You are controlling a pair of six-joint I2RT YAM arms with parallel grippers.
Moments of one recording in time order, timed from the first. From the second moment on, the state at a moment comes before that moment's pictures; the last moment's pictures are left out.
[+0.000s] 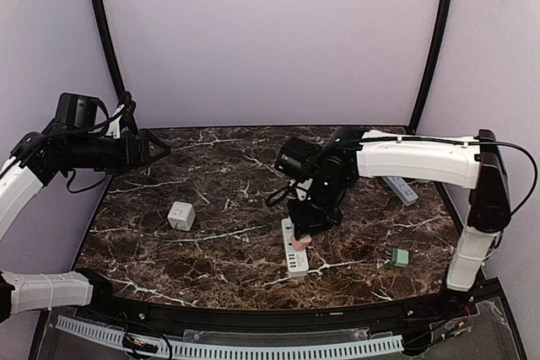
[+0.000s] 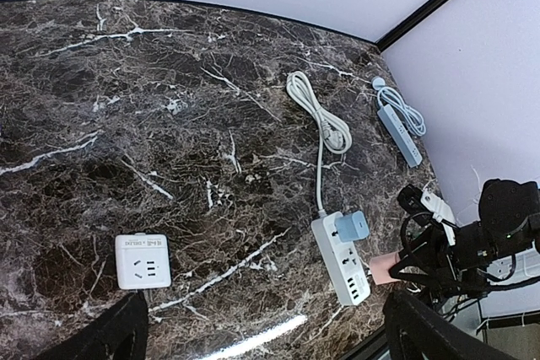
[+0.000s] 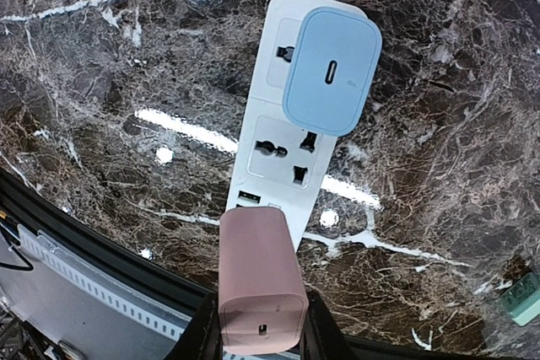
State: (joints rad) left arm -0.34 0.95 1.12 -0.81 0.31 -0.44; right arm 1.05 1.81 1.53 -1.11 -0.11 0.74
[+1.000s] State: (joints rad) left arm -0.34 0.94 1.12 -0.81 0.29 -0.43; right arm 1.05 1.85 1.55 -1.14 -0.09 0.73
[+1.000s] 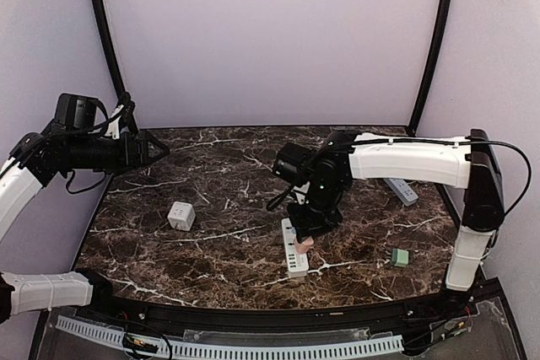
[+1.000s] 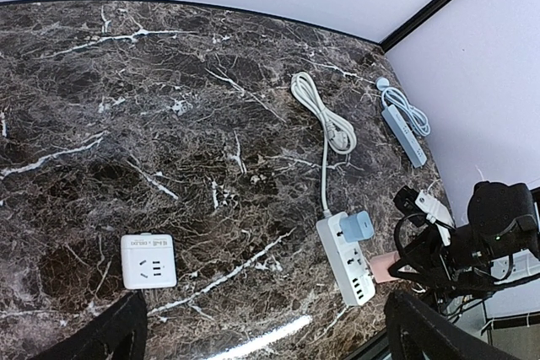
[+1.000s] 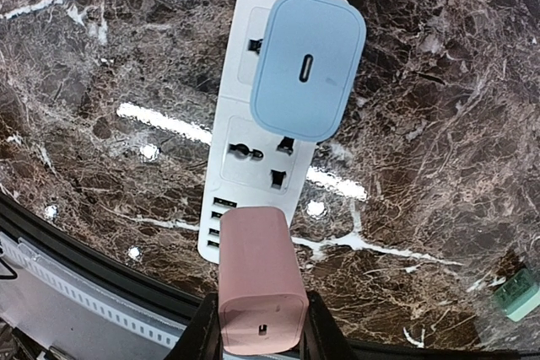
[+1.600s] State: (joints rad) left arm -0.34 0.94 1.11 -0.81 0.29 -0.43; right arm 1.04 1.92 1.62 -1.17 -0.04 0.74
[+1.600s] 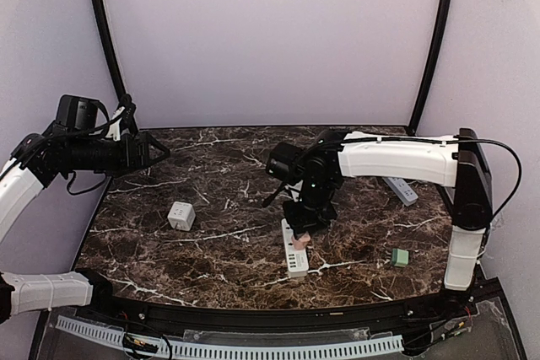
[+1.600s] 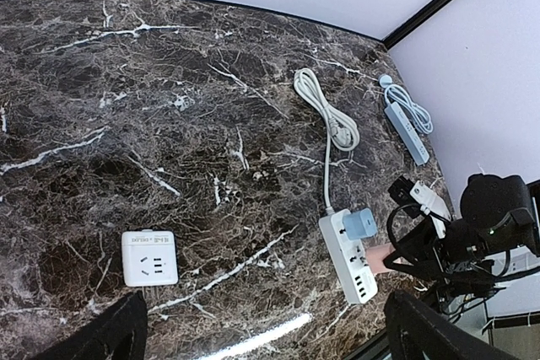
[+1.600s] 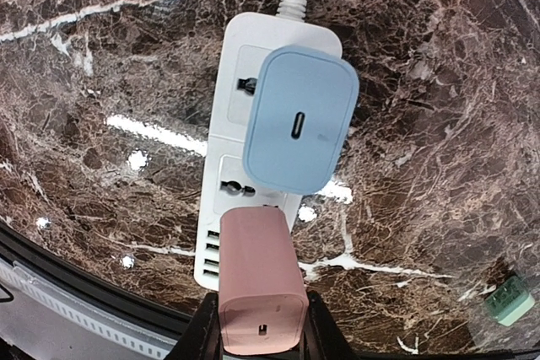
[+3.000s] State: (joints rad) left arm -0.34 0.96 1.09 -0.81 0.29 -0.43; right arm 1.01 1.97 1.65 -1.19 -0.02 0.71
